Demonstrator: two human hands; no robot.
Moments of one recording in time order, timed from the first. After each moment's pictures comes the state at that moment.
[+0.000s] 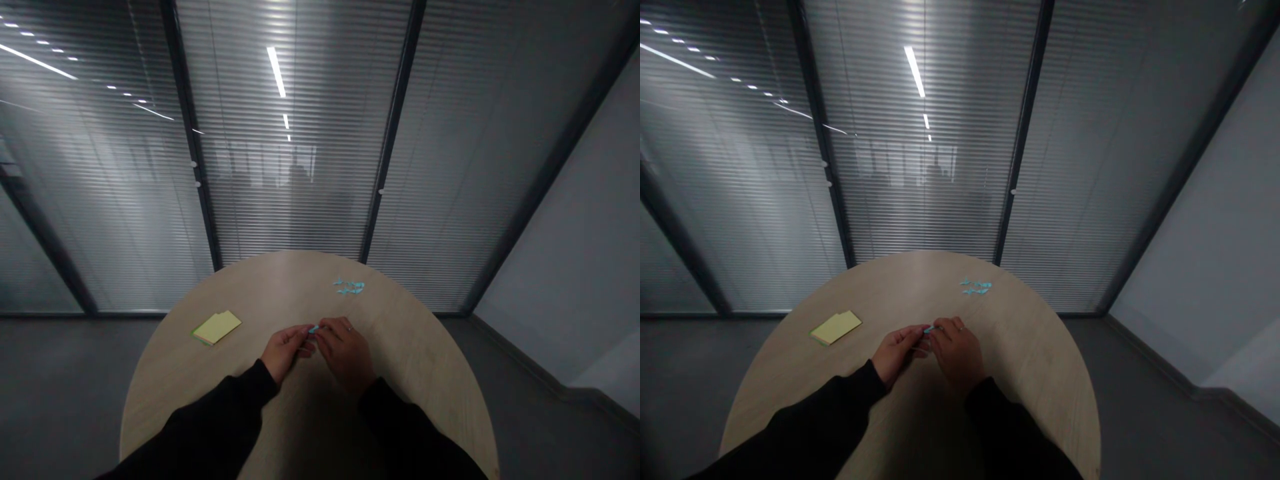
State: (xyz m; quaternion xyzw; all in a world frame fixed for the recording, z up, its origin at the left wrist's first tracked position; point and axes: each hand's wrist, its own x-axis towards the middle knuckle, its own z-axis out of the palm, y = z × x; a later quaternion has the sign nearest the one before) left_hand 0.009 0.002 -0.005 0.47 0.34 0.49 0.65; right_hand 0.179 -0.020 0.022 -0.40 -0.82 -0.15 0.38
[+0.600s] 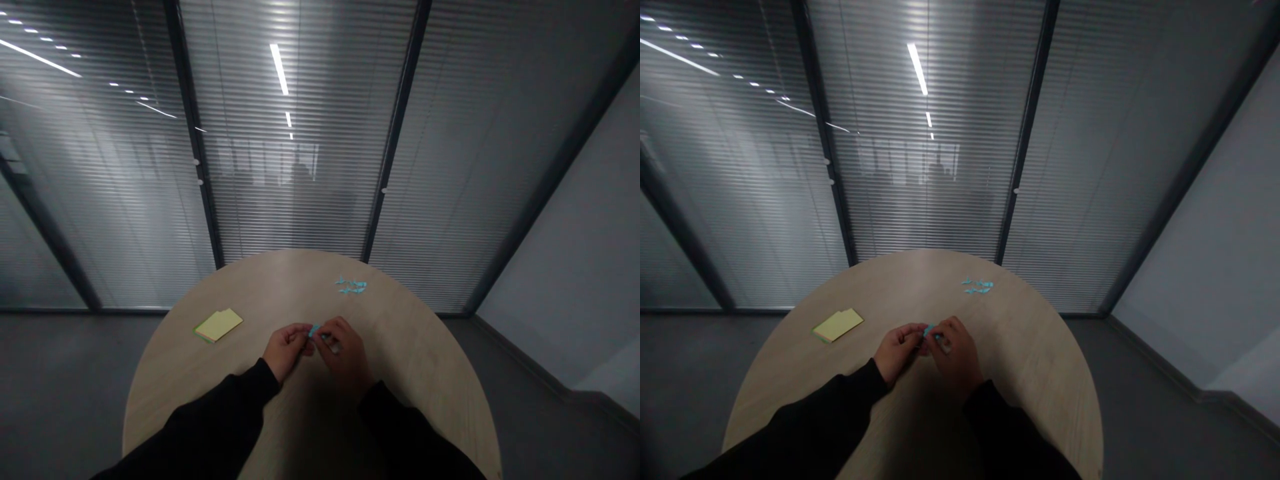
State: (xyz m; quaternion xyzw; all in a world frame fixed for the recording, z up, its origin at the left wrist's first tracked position) left_hand 0.010 0.002 -0.007 0.49 0.36 0.51 0.62; right_hand 0.170 -0.024 0.016 -0.42 -0.74 0.09 0.51
